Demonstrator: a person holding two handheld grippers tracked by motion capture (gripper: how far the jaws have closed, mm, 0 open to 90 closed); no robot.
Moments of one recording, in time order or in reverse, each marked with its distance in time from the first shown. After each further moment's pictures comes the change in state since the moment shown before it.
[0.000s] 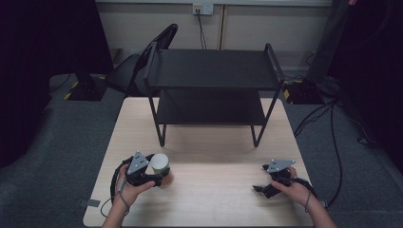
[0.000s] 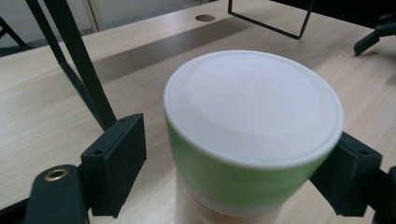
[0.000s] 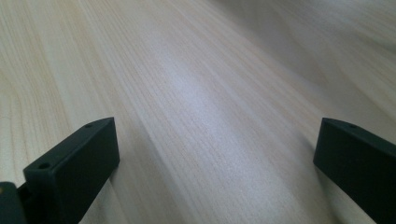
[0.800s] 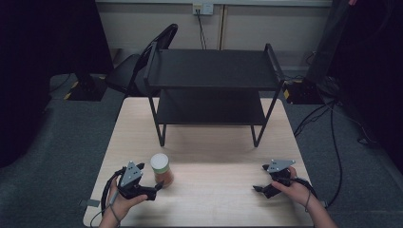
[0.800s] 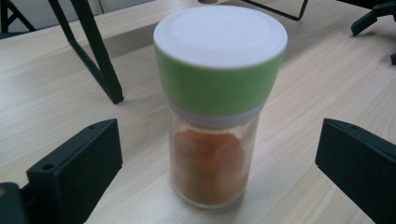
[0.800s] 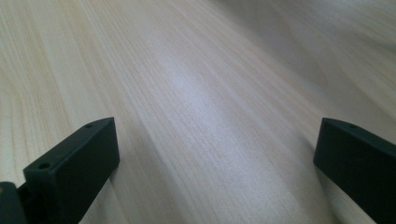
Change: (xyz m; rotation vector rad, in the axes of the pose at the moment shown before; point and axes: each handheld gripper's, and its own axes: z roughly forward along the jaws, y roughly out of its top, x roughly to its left) left arm -0.017 -0.006 -0.027 0.046 0.034 -0.006; right arm 0.000 0.000 0.000 0.000 0.002 -0.002
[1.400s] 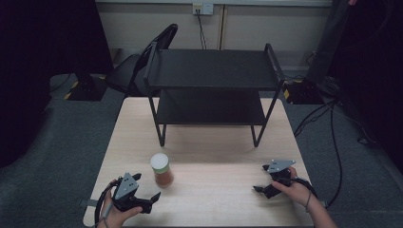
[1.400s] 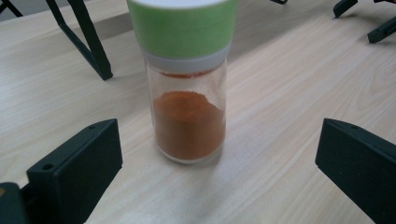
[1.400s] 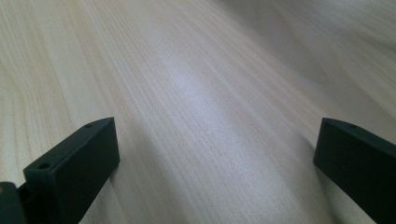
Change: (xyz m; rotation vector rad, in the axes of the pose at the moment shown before) left arm -0.013 -0.014 -0.025 0.029 -0.016 0.009; right arm -0.001 0.000 -0.001 0.003 0.004 -0.004
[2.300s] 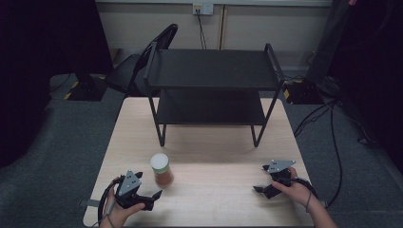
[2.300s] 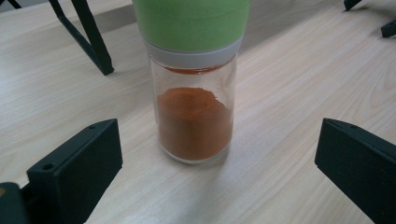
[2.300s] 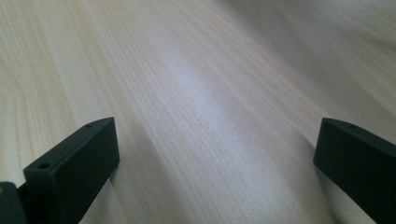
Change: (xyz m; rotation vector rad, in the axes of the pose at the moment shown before) left arm 0.002 0.002 0.005 0.032 0.010 0.001; right arm 0.000 0.000 -0.001 0.003 0.003 -0.003
